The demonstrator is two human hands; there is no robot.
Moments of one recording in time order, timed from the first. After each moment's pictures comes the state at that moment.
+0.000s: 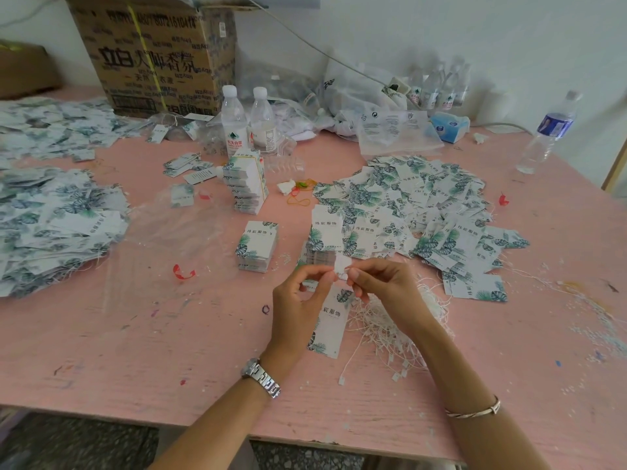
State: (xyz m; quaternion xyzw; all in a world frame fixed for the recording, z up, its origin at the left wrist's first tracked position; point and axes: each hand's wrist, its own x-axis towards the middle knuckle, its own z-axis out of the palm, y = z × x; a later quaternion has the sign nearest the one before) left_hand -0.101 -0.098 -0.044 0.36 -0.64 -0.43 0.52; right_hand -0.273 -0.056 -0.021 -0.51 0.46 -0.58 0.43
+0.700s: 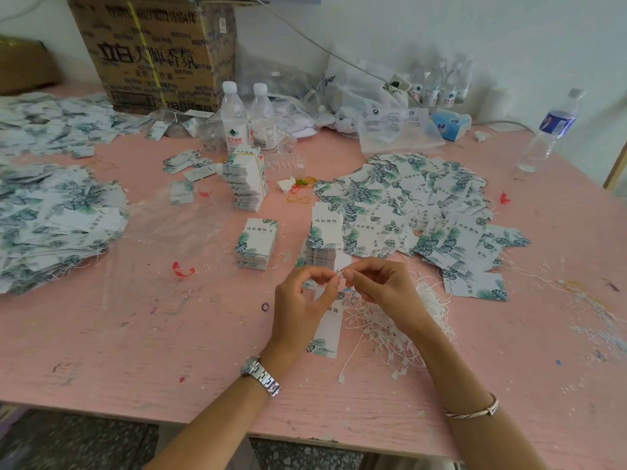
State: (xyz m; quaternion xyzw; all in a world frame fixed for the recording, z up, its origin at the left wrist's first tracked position) left_hand -0.099 -0.094 -0.043 0.37 -0.67 -0.40 0.50; right_hand -0.269 -0.057 -0.023 -0.52 0.50 -0.57 0.40
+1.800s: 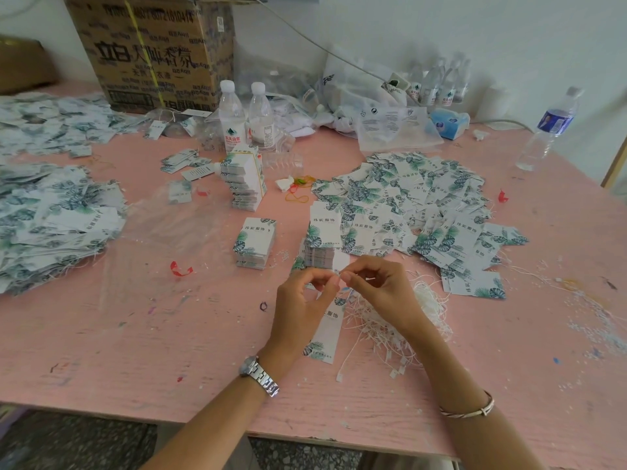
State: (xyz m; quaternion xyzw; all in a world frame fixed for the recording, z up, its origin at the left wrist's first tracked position) left_hand -0.100 -0.095 -0.047 0.35 -0.68 -0.43 0.47; right_hand -0.266 -0.056 -0.021 -0.59 0.52 -0.54 0.30
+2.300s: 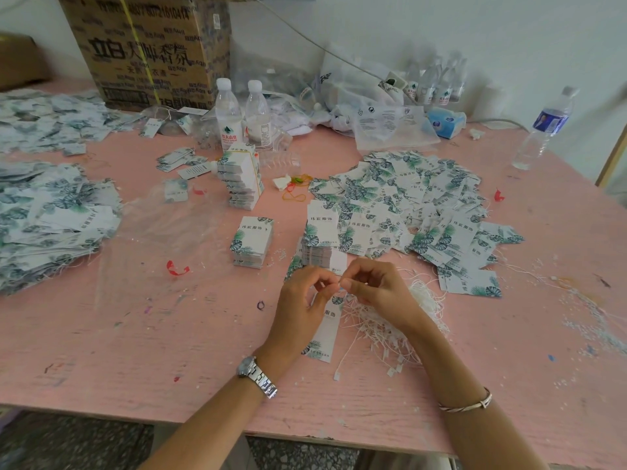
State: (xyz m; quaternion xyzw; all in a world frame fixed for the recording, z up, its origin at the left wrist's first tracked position) left_hand -0.100 -0.095 -0.044 0.29 -0.77 -0.33 0.46; right_hand -0.271 -0.055 -0.019 -0.58 0.51 -0.50 0.39
